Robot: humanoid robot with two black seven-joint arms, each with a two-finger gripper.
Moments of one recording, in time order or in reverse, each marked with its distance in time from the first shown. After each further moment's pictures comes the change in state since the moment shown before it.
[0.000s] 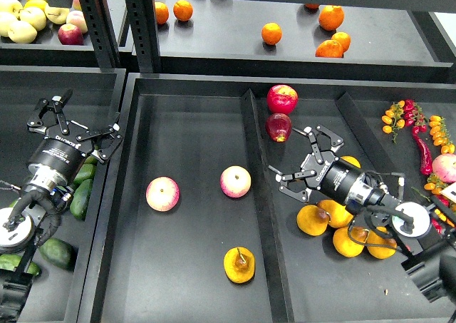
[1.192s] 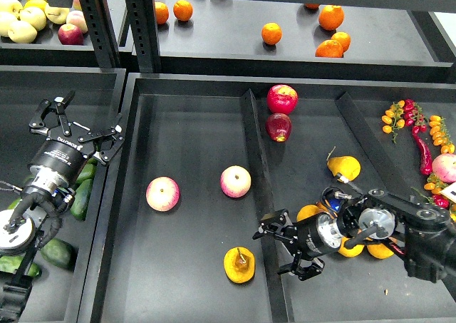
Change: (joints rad) left arm 0.010 0.000 0.010 -0.018 -0.001 -0.002 0.000; right arm 0.309 0.023 -0.802 -0.111 -0.274 0.056 -0.066
